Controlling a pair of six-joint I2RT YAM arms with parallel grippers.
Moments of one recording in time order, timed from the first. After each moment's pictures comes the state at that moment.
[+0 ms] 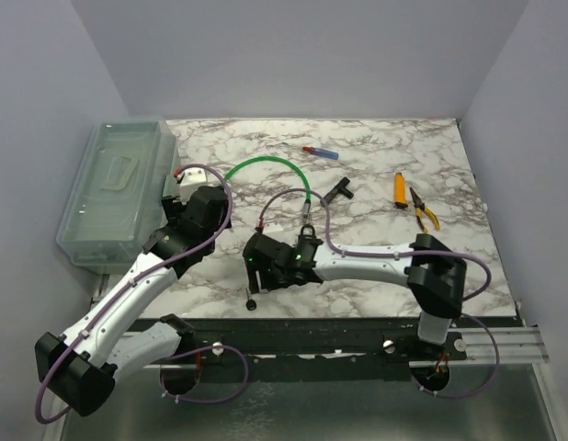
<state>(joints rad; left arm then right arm) -0.57 0.99 0.90 -0.61 -0.67 -0.45 1.21 1.76 1.23 -0.48 0.19 0.89</state>
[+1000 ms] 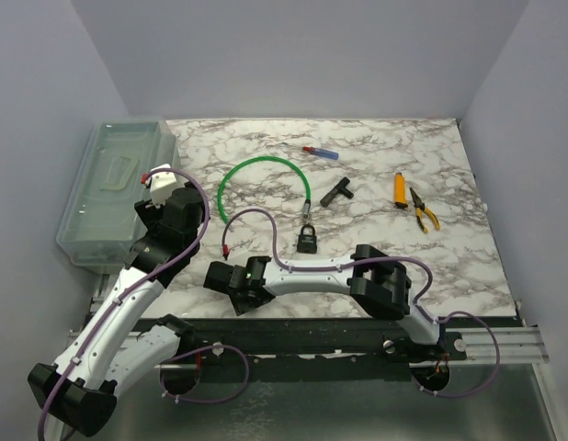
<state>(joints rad) -0.45 0.85 0.87 -0.58 -0.79 -0.48 1.36 2.17 1.67 -0.78 0.25 0.88</state>
